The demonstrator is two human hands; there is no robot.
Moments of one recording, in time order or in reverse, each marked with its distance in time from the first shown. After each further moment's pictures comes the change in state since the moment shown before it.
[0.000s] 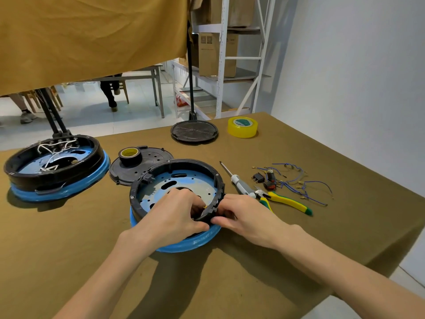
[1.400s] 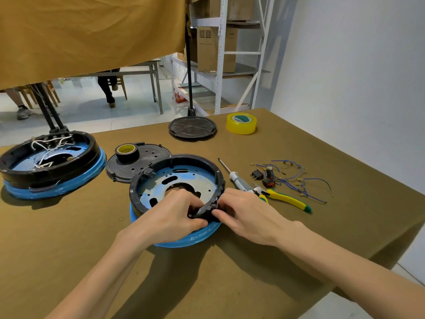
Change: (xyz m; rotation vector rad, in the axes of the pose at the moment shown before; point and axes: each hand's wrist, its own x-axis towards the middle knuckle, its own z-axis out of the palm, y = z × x) left_hand 0.004 -0.006 0.007 -0.143 -0.107 0.053; right_hand -0.005 -0.003 -0.004 -0.073 0.111 -0.088
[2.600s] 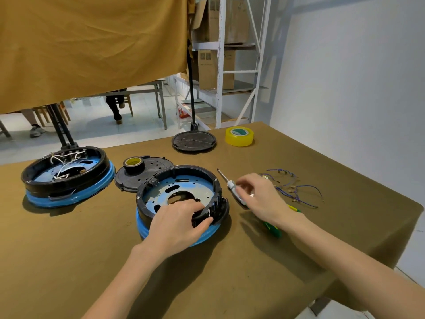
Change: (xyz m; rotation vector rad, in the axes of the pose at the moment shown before) left_hand -0.008 0.002 0.032 0.387 0.413 0.046; right_hand -0.001 0.056 -0.014 0.121 0.288 0.294
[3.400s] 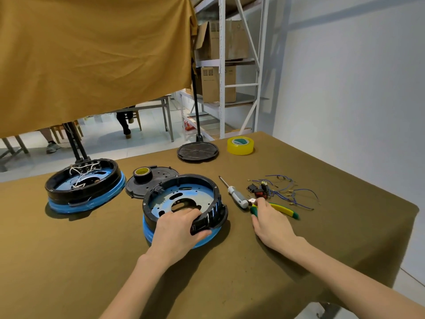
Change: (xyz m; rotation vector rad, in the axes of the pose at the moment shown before) left_hand -0.023 0.008 -0.004 0.151 0.125 -0.010; right_hand -0.054 0.012 0.015 -0.438 -0.106 0.246
